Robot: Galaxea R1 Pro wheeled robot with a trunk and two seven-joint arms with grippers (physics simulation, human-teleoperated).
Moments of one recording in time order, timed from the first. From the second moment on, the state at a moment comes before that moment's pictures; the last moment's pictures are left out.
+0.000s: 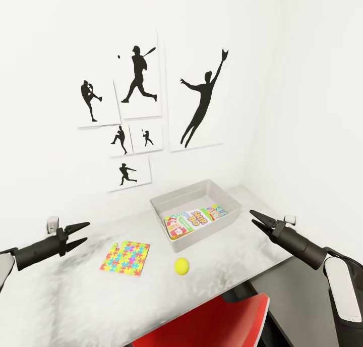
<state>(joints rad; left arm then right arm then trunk) -0.54 0.45 0.31 -0.89 0.72 1.03 -0.85 -0.37 -0.12 -0.41 -1.52 -0.75 0.99 0.70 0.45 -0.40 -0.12</state>
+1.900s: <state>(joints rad) -0.54 0.45 0.30 -0.90 0.73 1.04 -0.85 -0.37 -0.12 -0.44 -1.52 -0.76 1.00 0.69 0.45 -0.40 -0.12</state>
